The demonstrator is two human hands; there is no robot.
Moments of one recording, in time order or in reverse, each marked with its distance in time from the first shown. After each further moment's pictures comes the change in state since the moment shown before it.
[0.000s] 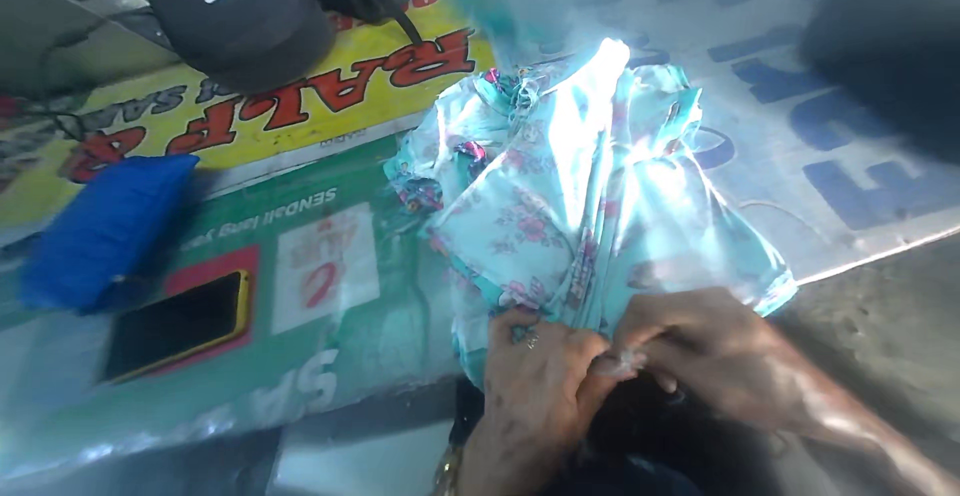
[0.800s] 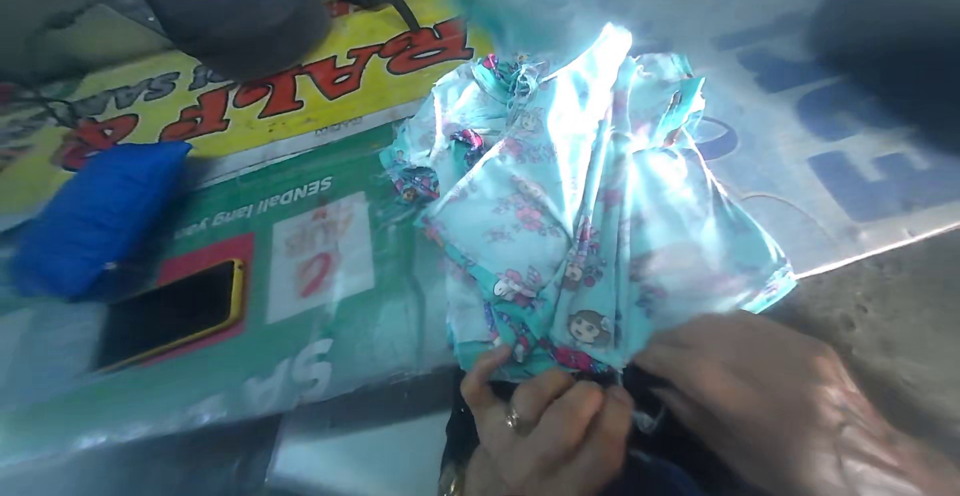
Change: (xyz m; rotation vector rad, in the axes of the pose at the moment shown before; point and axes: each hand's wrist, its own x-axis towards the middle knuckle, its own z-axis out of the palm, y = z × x) left_hand -0.032 0.014 -0.009 0.178 0.069 0.188; right_hand -0.032 -0.038 0.006 -0.989 -0.023 -0.054
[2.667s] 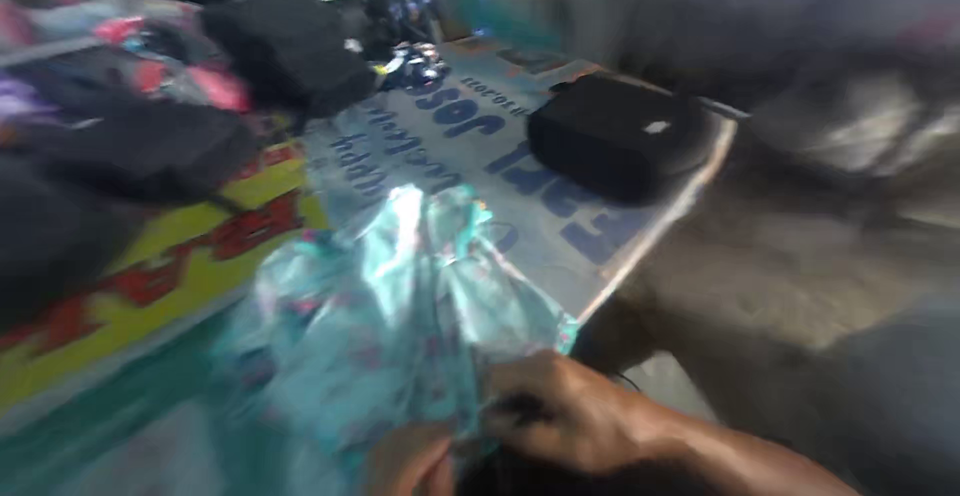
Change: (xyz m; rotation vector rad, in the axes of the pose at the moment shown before) left_hand 0.046 -0.009 0.014 -0.508 0.014 -0.170; right_hand 0.017 0.019 -0.011 0.847 0.155 0.151
